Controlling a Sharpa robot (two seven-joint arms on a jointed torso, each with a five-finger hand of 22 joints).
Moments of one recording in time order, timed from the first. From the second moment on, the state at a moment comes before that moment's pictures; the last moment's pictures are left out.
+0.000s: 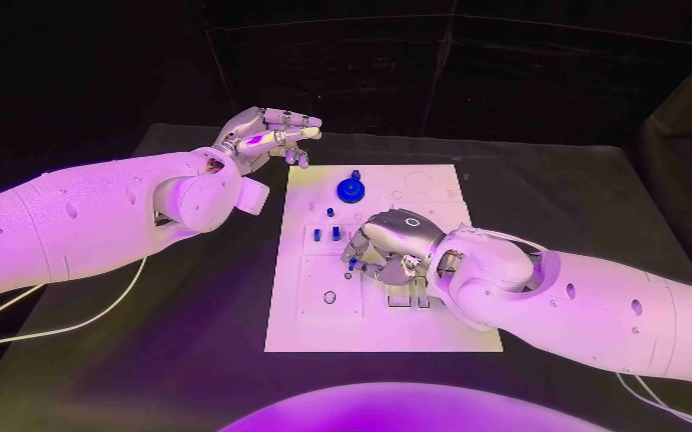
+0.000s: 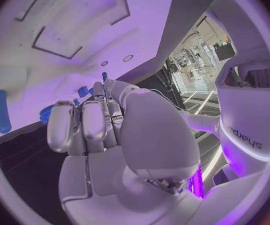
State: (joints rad) left arm 1.30 -0.85 -0.20 1.44 -0.02 -0.18 0.41; left_hand 1.29 -0.08 0.37 -0.07 0.05 1.00 0.17 0.14 0.07 0.99 0.11 0.39 0.08 1.18 0.02 1.07 0.54 0.18 1.23 0.12 0.46 0.86; right arm 0.99 -0.70 -0.04 1.69 -1.69 -0.32 -0.07; right_hand 1.49 -0.13 0.54 0.06 0.14 1.12 0.14 0.07 0.07 1.22 0.07 0.11 0.07 1.47 -0.01 1.21 1.10 0.08 1.36 0.10 1.40 1.28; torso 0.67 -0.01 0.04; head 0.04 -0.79
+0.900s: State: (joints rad) left arm 1.30 -0.85 -0.20 1.43 -0.02 -0.18 0.40; left_hand 1.29 -0.08 0.37 -0.07 0.05 1.00 0.18 0.14 0.07 0.99 0.11 0.39 0.08 1.18 0.02 1.07 0.54 0.18 1.23 0.12 0.46 0.86; right arm 0.98 -0.67 -0.04 1.68 -1.78 -0.26 -0.12; right_hand 1.49 -0.14 0.54 0.05 0.14 1.12 0.14 0.07 0.07 1.22 0.07 0.11 0.07 1.47 -0.01 1.21 1.10 0.08 1.36 0.10 1.40 1.28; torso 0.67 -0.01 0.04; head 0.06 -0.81
